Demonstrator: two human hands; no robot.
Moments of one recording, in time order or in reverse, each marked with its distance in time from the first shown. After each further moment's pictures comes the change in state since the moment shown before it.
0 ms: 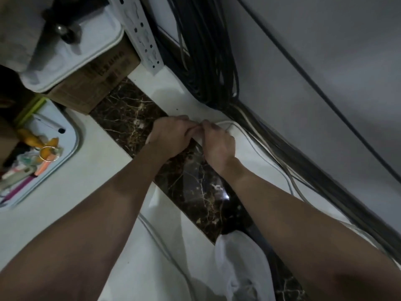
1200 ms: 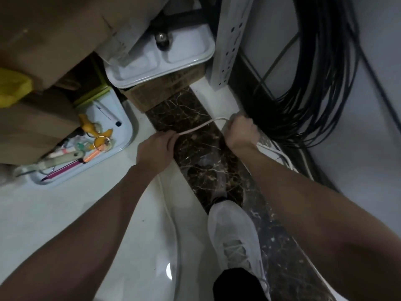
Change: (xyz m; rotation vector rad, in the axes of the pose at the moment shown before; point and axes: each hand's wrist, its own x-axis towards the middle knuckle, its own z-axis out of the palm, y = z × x) left_hand -0.097 -0.123 -0.032 -0.230 0.004 -0.622; right_hand 0.099 -0.092 0.009 -0.148 -0.042 0.192
